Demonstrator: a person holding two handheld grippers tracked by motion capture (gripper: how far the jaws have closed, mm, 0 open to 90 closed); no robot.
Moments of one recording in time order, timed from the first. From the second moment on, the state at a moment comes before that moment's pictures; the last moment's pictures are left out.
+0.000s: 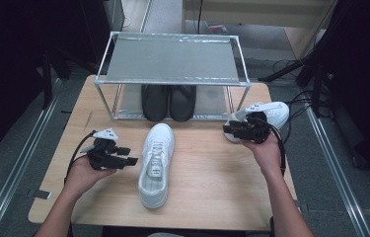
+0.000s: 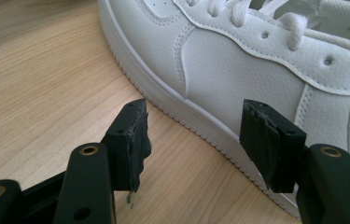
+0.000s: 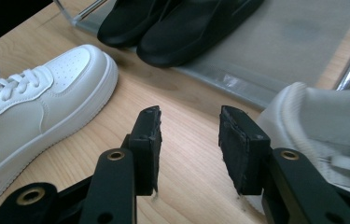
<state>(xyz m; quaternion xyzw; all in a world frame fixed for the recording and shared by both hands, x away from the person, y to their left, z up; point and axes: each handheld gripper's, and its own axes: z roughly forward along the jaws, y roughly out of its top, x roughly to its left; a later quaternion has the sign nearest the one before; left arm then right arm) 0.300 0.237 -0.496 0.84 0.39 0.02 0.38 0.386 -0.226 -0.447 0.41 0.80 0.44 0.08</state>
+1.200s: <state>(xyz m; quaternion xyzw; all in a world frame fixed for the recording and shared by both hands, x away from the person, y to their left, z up) 0.294 0.243 -0.500 0.84 0.40 0.02 0.37 0.440 -0.227 -0.494 0.44 0.82 0.35 0.08</state>
